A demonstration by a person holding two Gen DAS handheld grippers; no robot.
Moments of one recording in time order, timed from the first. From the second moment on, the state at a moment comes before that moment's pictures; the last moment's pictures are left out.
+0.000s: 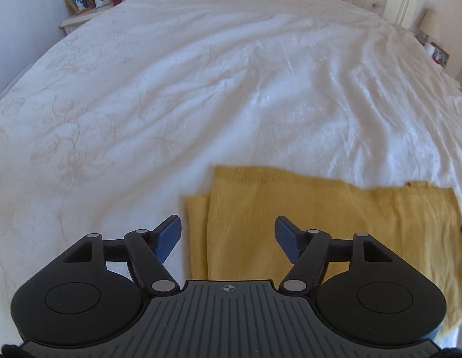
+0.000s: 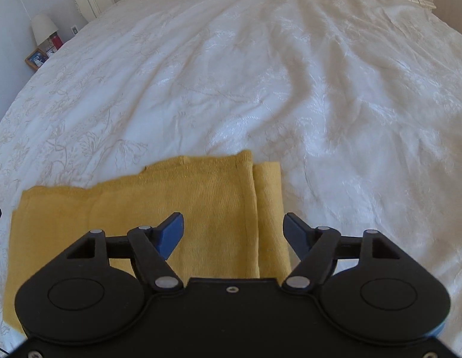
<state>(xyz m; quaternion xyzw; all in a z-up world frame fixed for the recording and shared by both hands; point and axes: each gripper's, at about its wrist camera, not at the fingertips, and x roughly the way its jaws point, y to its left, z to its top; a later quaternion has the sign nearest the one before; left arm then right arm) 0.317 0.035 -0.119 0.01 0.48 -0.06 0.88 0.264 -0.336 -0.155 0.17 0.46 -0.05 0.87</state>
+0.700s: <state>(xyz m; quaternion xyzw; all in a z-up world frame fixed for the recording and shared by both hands) 0.208 0.053 -0.160 0.03 0.57 -0.03 0.82 0.177 -0.323 -0.198 0.14 0.58 -0.05 0.80</state>
